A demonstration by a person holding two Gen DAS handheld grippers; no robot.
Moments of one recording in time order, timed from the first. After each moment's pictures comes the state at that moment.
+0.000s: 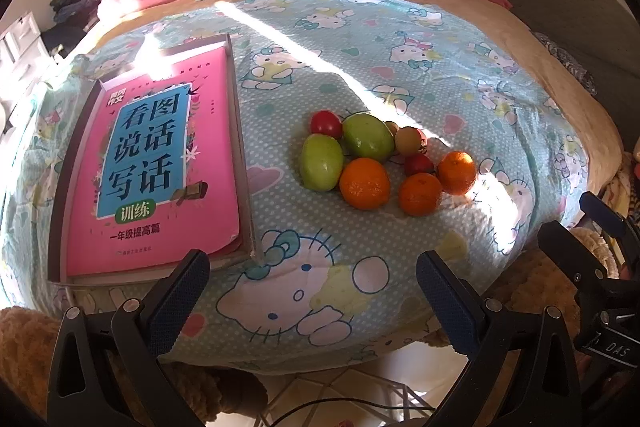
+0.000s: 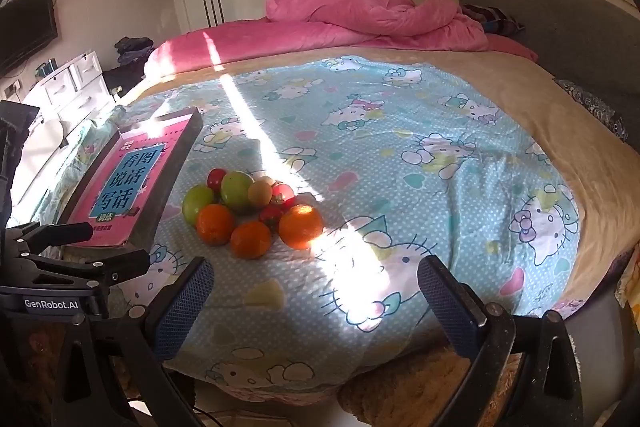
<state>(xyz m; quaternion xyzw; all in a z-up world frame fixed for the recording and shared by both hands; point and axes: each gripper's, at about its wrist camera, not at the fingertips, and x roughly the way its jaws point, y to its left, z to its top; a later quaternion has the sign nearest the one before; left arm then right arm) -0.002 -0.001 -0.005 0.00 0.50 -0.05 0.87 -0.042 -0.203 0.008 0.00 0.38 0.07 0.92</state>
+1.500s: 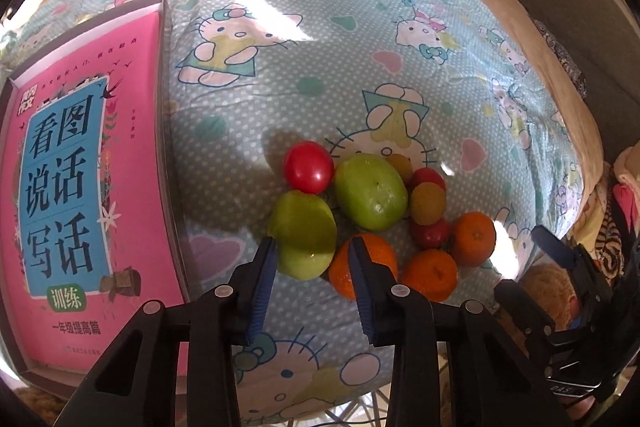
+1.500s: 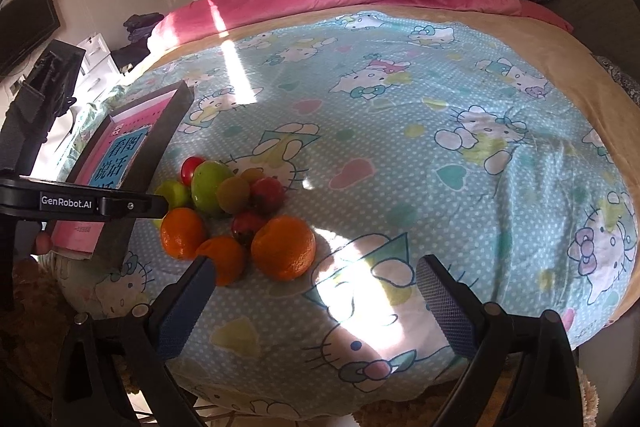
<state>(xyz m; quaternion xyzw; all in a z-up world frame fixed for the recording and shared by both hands) 0.118 -0.001 -0.043 -0.05 0.59 -0.11 0.79 0.042 -0.213 -0.036 0.01 0.45 0.13 0.89</state>
